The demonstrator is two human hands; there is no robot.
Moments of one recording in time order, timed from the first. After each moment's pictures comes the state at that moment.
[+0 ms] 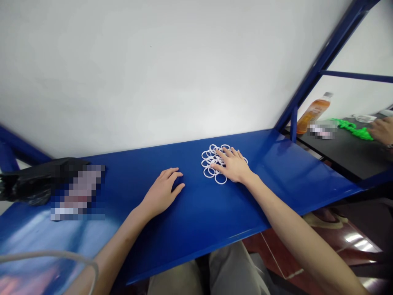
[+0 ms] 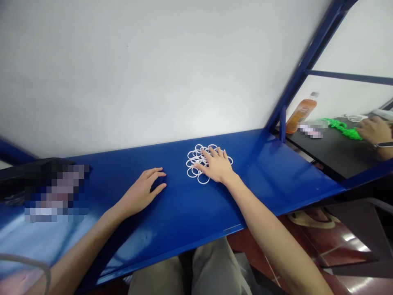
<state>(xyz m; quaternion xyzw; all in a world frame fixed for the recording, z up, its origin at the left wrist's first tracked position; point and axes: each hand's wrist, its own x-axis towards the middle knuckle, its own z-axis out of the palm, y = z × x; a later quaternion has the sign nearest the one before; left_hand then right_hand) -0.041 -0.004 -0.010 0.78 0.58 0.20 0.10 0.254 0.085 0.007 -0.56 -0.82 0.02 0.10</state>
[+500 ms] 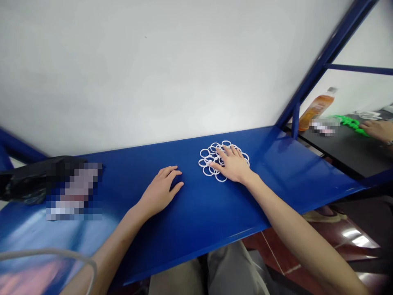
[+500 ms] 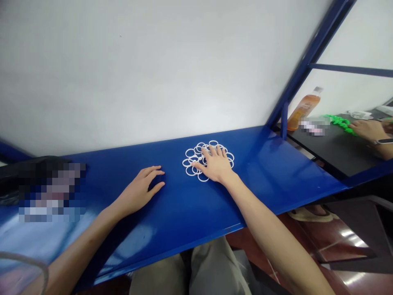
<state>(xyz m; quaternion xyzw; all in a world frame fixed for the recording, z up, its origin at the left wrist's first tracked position) -0.042 -0.004 -0.010 0.79 0.58 0.20 0.09 0.248 0.079 0.007 -0.57 -0.82 0.02 0.08</state>
